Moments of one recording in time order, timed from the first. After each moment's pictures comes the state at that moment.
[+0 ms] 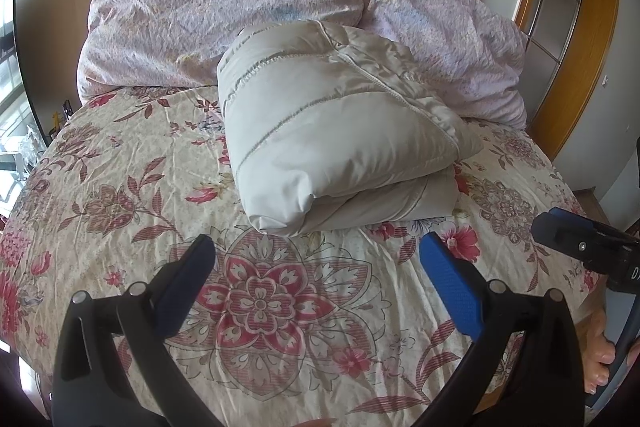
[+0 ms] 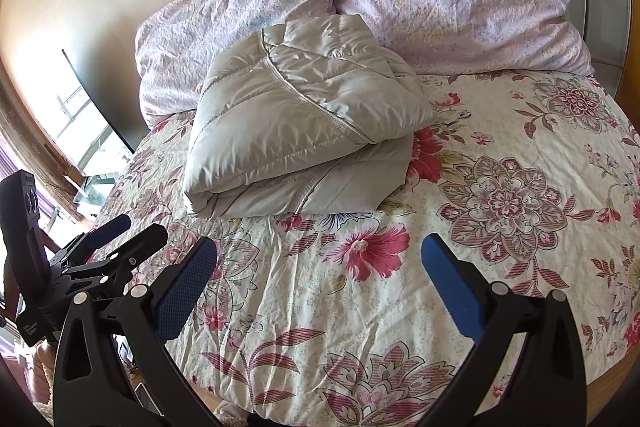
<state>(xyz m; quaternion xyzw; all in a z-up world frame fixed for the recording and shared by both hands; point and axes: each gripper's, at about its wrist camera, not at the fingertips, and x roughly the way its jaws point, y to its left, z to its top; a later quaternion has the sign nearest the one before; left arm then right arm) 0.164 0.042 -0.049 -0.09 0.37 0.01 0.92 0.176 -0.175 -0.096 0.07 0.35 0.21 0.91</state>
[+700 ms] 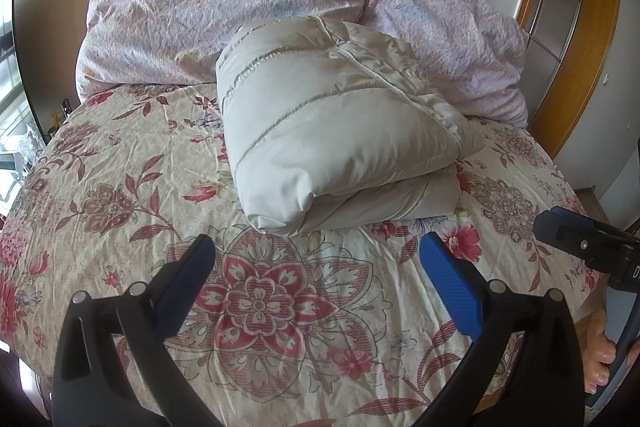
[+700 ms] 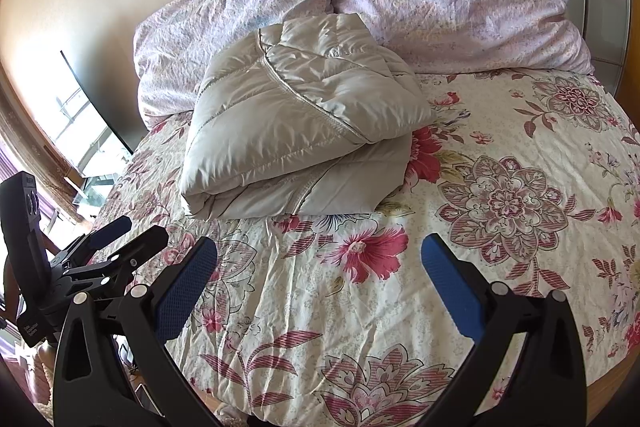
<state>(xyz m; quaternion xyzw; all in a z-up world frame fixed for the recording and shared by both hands) 0.167 0.043 -0.052 -0.09 0.38 0.01 0.92 0.179 -0.177 -0.098 0.07 0.35 0.21 0.91</state>
